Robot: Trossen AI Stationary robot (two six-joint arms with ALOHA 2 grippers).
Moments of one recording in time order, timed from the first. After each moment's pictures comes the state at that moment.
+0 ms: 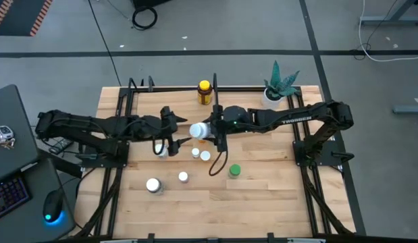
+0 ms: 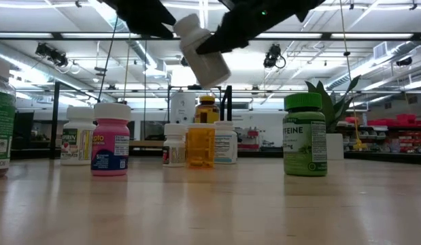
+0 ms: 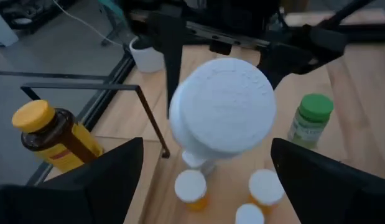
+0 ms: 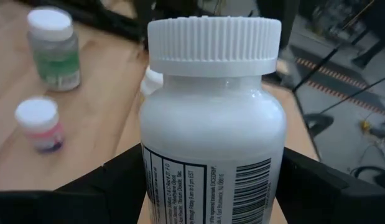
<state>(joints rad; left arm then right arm) -0.07 1.12 0.92 -0.26 -0.36 -0.01 -0.05 1.61 1.17 -0.01 0.03 -0.36</state>
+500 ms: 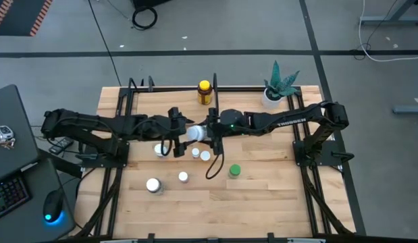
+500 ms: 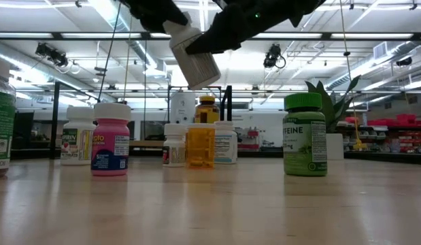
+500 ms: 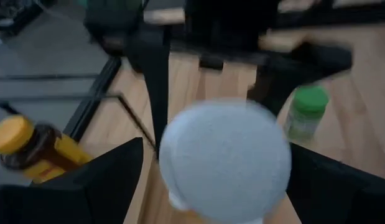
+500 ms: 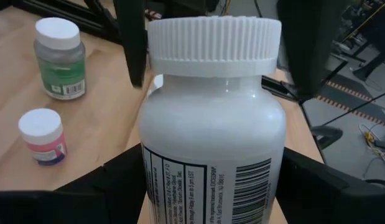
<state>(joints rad) -0.06 1.22 1.00 -0.30 -0.31 0.04 -0.04 1.65 1.17 0.07 0.02 -0.37</state>
